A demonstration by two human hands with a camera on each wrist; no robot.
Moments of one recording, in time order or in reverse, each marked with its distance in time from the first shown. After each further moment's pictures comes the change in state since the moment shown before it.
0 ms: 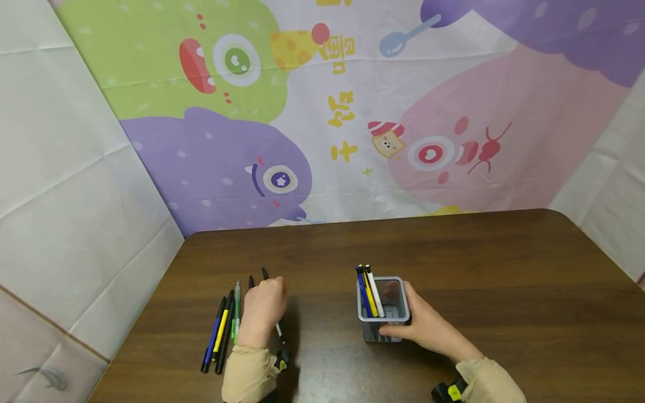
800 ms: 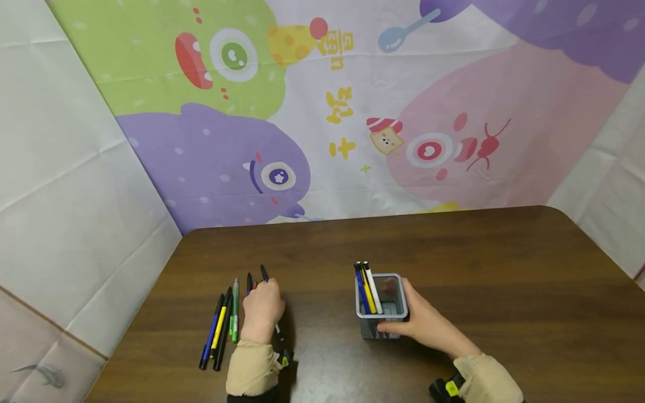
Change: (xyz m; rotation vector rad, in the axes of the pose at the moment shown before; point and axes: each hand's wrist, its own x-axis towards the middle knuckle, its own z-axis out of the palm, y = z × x) left_hand 0.004 -0.005 0.020 -0.010 -0.159 -0.253; right_hand 0.000 -0.001 0.000 0.025 -0.013 0.030
